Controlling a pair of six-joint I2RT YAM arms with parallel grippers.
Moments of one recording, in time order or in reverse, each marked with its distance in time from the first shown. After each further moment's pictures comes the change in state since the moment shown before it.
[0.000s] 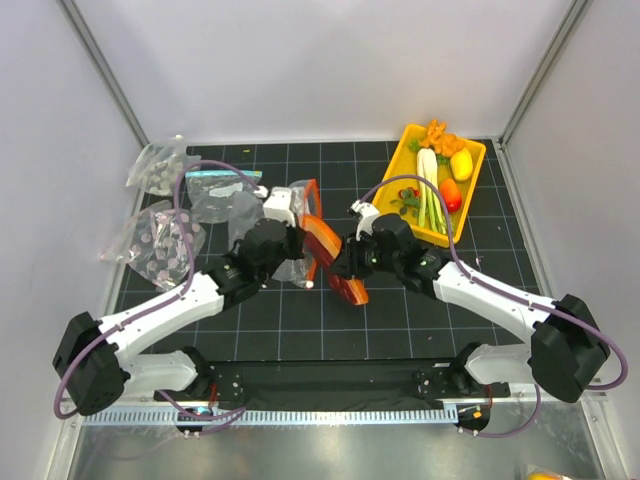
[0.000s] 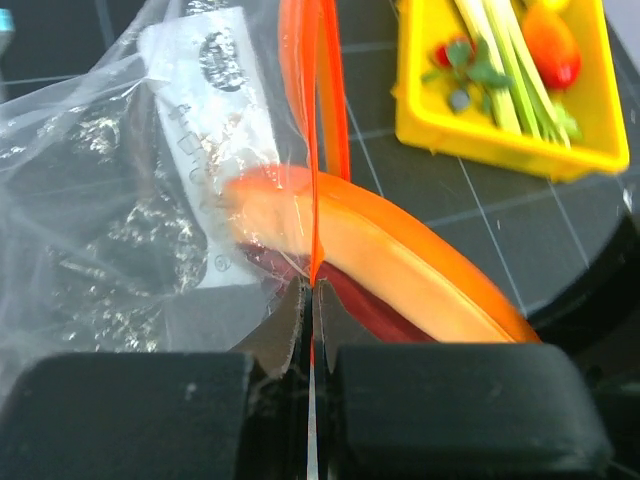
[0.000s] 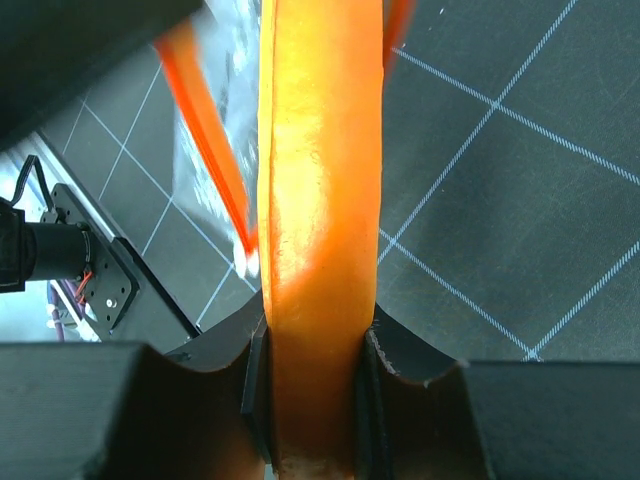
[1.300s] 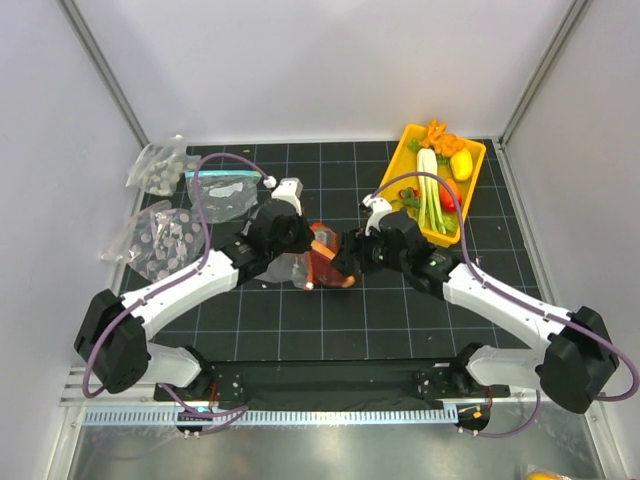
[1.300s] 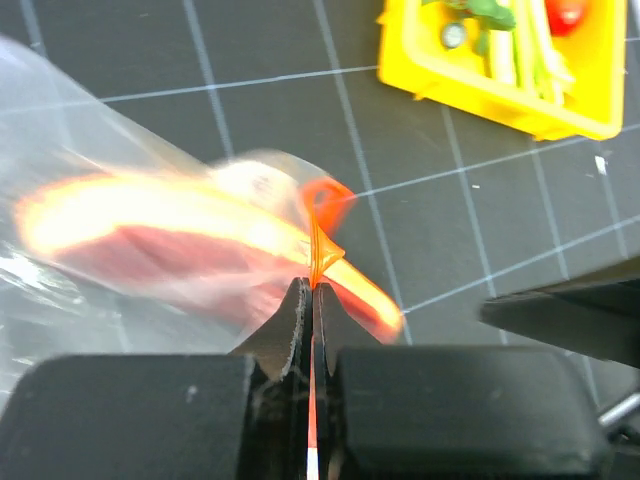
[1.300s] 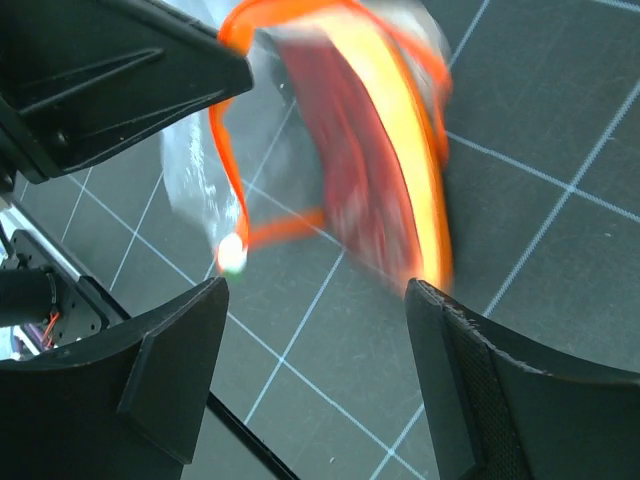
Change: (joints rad) left arm 0.074 0.182 0.144 -0.143 0.227 -0.137; right arm -0.016 -0.065 0.023 -0.086 0.140 0.002
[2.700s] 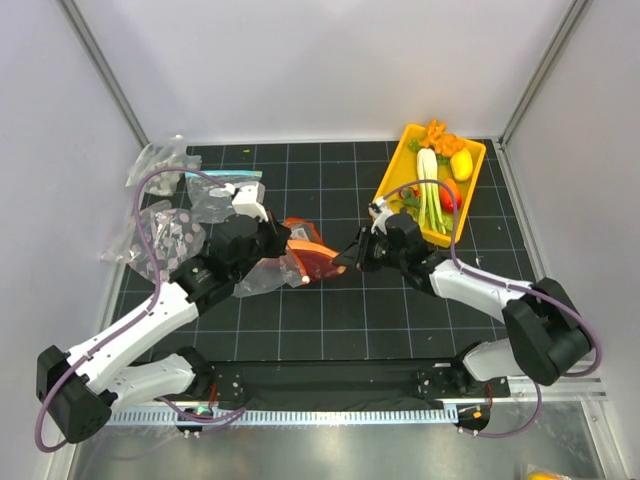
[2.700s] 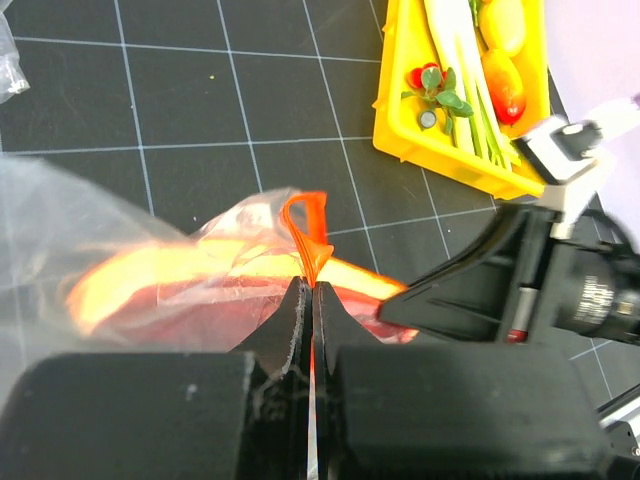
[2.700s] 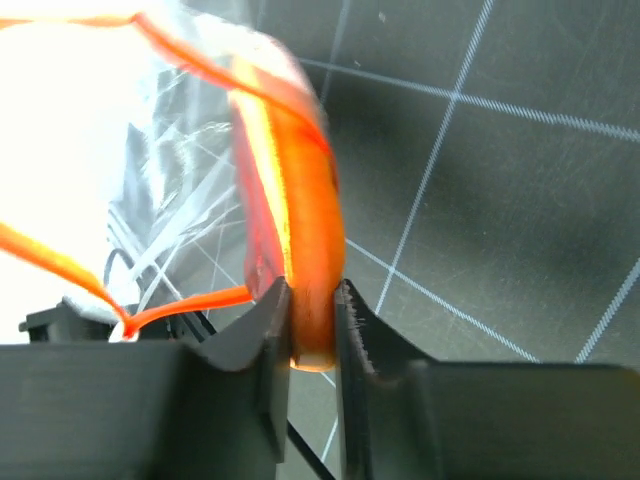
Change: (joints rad) left arm 0.010 -0.338 -0.112 -0.042 -0.122 -0.006; right arm -0.140 0.200 -0.150 0.378 -0.266 0.311
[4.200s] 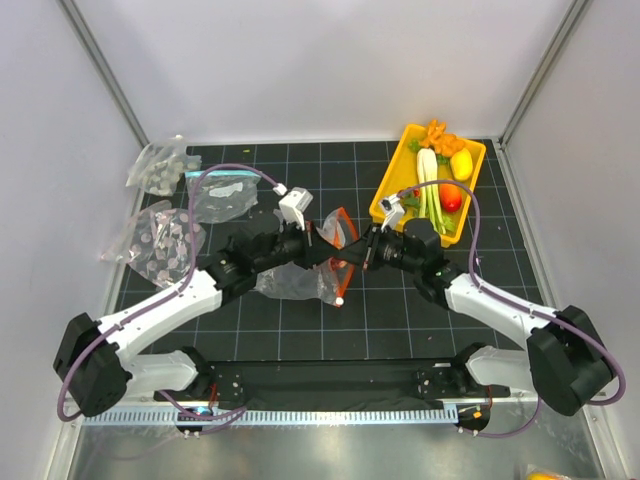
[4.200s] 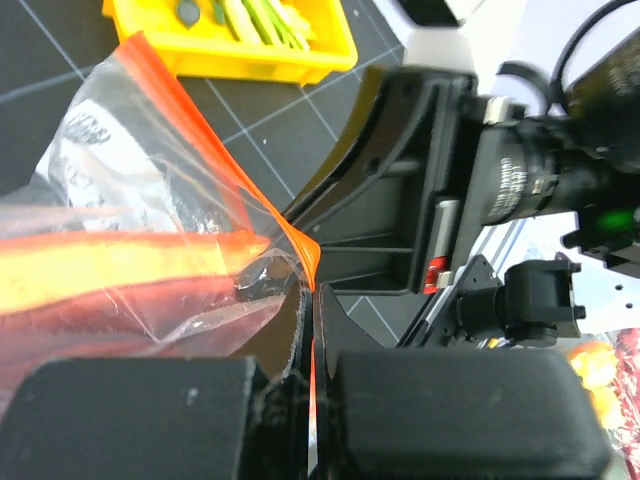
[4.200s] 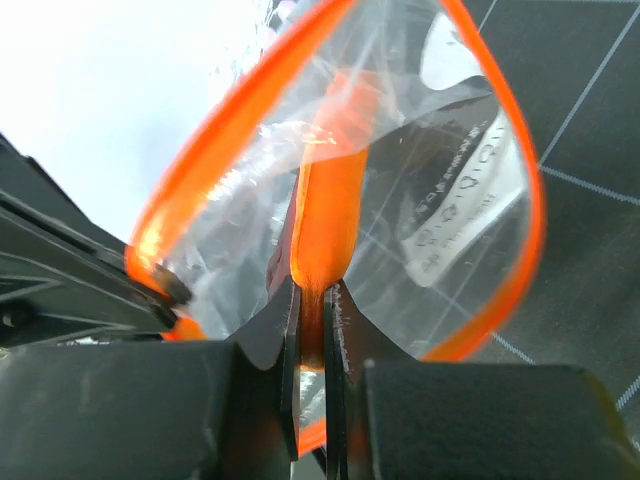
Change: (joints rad) left arm -0.046 0.184 -0.007 0.240 0.502 0.004; right arm 0.000 -0.204 -0.087 0.147 -0.041 -0.021
